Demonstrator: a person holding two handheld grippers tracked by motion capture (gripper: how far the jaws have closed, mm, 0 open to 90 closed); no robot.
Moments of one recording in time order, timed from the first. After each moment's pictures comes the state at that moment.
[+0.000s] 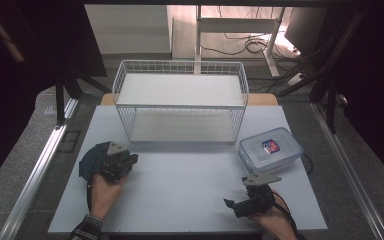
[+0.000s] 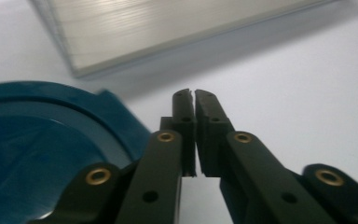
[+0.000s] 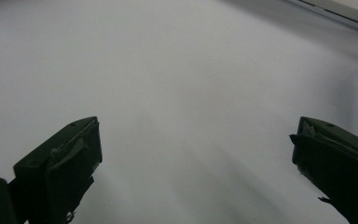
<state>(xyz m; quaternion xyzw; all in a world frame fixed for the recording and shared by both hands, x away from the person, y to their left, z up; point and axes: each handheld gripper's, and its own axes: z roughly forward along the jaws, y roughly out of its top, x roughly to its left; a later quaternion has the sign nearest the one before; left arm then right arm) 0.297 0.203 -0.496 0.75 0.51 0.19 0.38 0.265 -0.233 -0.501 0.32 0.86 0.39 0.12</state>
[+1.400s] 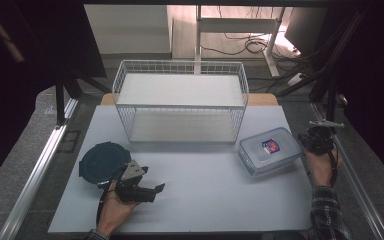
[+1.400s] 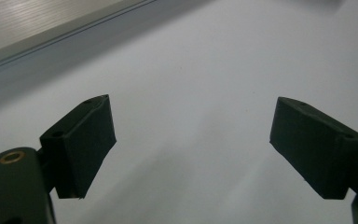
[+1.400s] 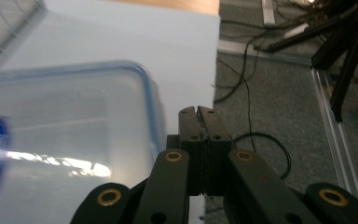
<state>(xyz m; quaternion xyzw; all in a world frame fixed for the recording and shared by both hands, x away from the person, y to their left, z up) 0.260 0.157 -0.520 0.80 0.39 0.15 0.43 0.423 -0.405 -0.457 0.54 0.73 0.30 0.30</state>
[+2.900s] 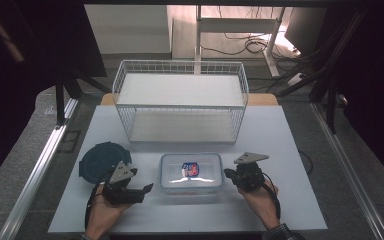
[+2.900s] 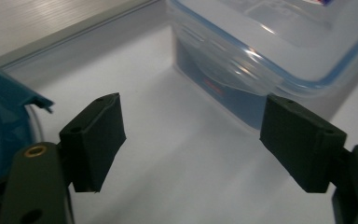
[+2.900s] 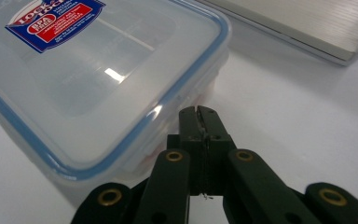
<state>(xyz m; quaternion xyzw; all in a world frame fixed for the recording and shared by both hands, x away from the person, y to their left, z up) 0.243 0.182 -0.510 0.81 0.40 0.17 0.40 0.310 -0.206 -0.485 0.37 0.85 0.36 0.14</state>
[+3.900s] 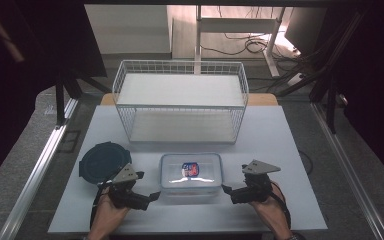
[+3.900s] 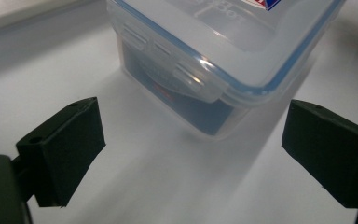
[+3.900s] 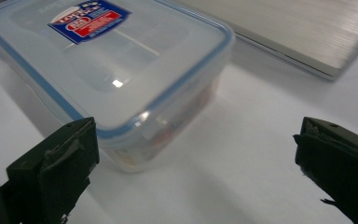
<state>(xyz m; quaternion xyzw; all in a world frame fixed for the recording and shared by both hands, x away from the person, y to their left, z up) 0.249 0.172 -0.515 0.81 0.37 0.09 0.44 0.288 -0.222 -0.487 0.33 0.84 0.41 0.16</state>
